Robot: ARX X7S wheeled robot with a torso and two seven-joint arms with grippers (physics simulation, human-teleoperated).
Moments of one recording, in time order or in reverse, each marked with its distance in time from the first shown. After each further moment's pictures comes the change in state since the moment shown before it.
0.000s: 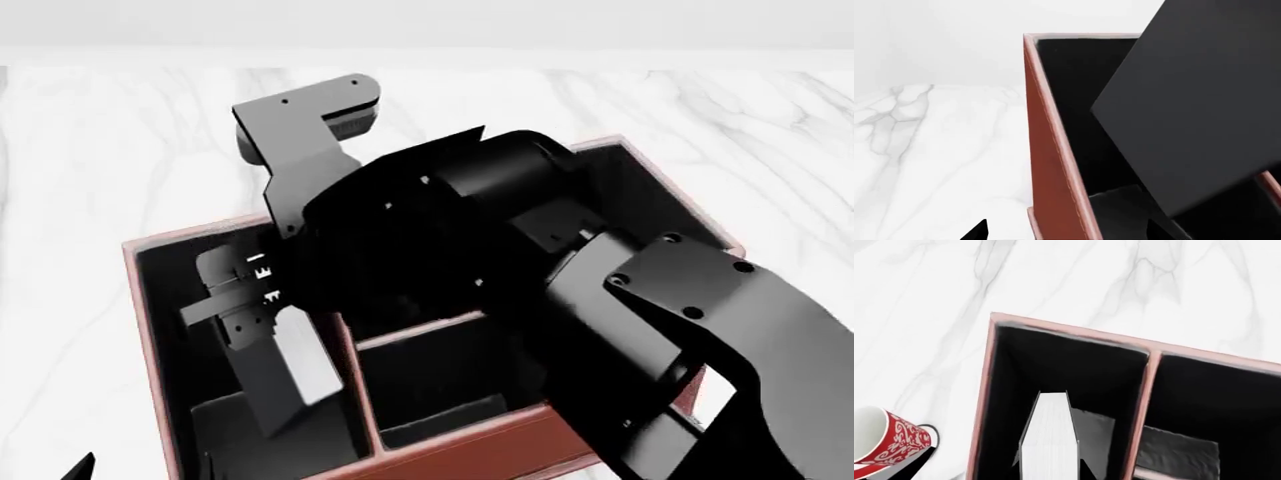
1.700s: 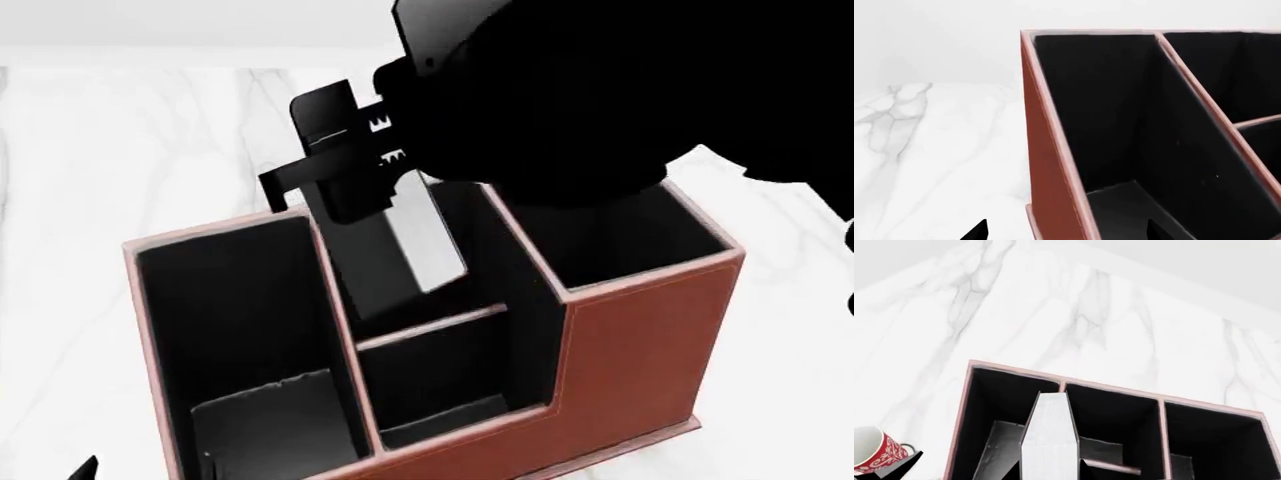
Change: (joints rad) left arm 0.010 0.022 -0.024 0.001 0.024 -0.011 0.022; right arm 0.271 0.340 0.157 -0.327 0.236 0.209 0.267
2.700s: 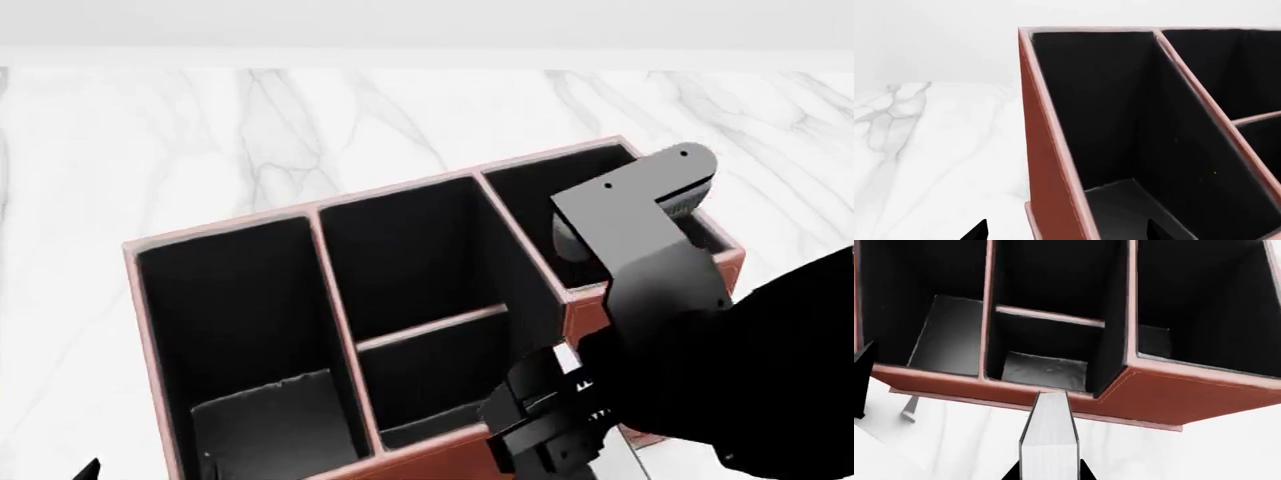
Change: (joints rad) left arm 0.008 0.014 -0.014 0.000 0.016 -0.006 0.015; right arm -0.257 0.404 -0.070 -0.359 -0.039 0.053 -0.016
